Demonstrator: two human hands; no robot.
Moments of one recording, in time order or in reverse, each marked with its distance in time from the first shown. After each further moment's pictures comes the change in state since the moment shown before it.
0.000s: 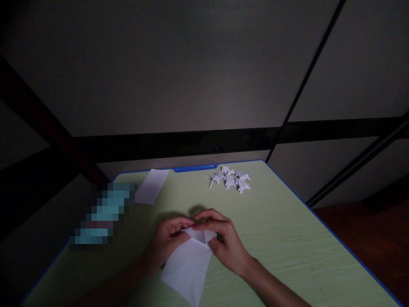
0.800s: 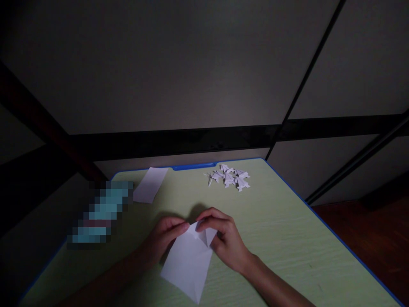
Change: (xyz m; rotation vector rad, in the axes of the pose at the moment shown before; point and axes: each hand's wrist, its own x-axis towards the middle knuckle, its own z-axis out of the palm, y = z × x) left_hand 0.001 0.005 -0.007 0.099 -0.138 -0.161; right_hand 0.000 -0.001 -0.001 -0.062 0.045 -0.073
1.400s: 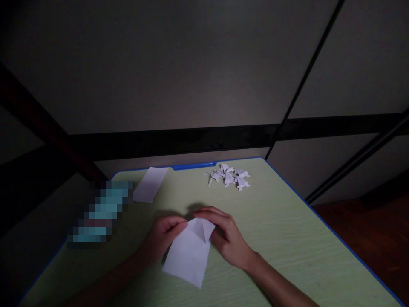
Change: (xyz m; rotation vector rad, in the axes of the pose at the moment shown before) left_hand 0.001 -0.002 -0.002 0.270 0.084 0.172; right_hand 0.000 0.002 -0.006 0.147 -0.052 0.117
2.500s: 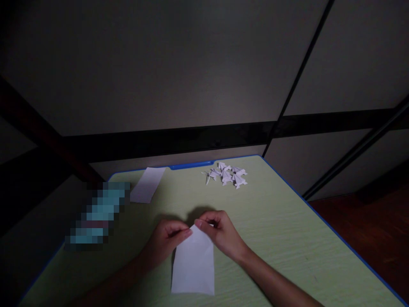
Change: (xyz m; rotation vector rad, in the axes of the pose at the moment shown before) left_hand -0.003 0.001 0.008 0.021 -0.054 0.019; right_hand 0.006 0.005 0.012 0.237 0.121 0.365
